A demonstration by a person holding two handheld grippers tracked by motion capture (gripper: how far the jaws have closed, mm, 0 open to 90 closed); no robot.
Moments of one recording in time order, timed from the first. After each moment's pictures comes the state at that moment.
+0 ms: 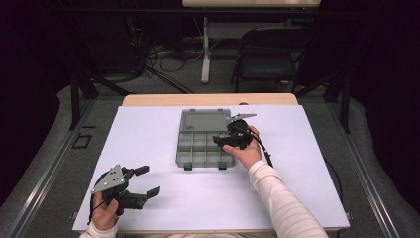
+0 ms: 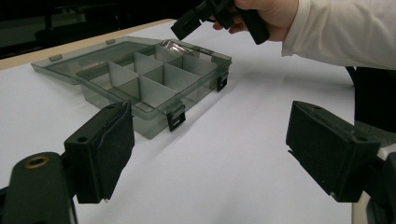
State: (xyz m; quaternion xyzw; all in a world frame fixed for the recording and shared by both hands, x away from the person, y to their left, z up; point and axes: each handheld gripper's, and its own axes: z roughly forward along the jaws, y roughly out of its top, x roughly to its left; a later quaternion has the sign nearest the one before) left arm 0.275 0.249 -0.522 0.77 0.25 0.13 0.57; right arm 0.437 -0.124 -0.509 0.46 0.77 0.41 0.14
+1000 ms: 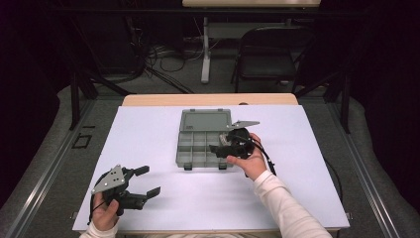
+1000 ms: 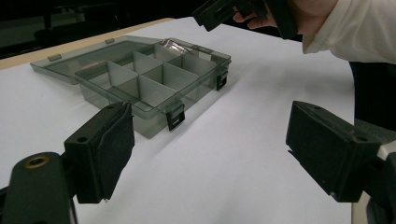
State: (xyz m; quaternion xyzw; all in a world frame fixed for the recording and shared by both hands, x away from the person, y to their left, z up) left arm 0.275 0.248 -0.522 0.78 0.25 0.13 0.57; right arm 0.393 -0.123 -0.491 0.42 0.78 0.44 0.12
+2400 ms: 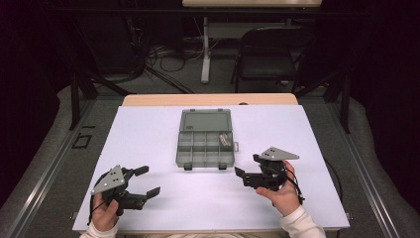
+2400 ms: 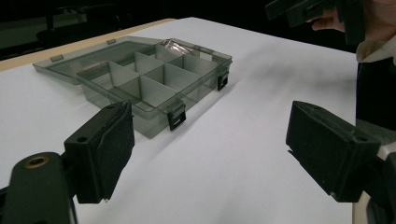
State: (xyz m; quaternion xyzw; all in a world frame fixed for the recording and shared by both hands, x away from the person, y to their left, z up) left arm 0.274 0.249 -0.522 0.78 0.25 0.13 0.57; right arm 0.298 -0.193 -0.490 0.43 0.75 0.47 0.17
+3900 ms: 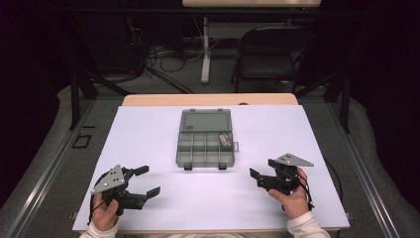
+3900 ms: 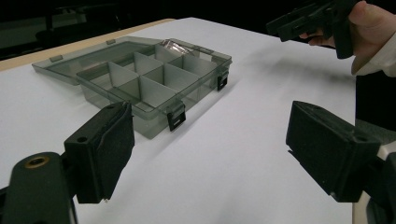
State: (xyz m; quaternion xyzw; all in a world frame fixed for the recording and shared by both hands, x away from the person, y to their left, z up) left arm 0.275 0.248 -0.522 0.78 0.25 0.13 0.57; right arm 0.300 -0.234 -0.525 0.48 0.72 0.46 0.19
